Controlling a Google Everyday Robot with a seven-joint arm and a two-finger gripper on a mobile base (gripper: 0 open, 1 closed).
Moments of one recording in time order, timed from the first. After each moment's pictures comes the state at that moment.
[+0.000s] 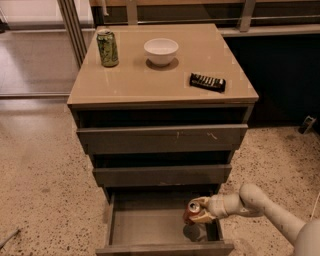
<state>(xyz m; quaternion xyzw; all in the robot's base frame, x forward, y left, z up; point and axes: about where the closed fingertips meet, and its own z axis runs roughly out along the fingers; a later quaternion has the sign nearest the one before) 0.539 -0.159 0.292 -0.57 0.67 0.32 0.35</state>
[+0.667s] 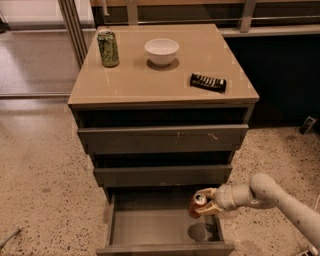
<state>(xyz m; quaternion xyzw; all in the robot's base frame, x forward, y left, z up) 0.537 -0.178 0.373 -0.58 0.66 0.31 0.36</state>
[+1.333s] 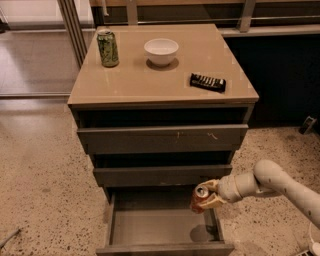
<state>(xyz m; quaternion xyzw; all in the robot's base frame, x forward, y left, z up) 0.531 -0.175 0.439 -0.59 0.66 0.31 0.34</state>
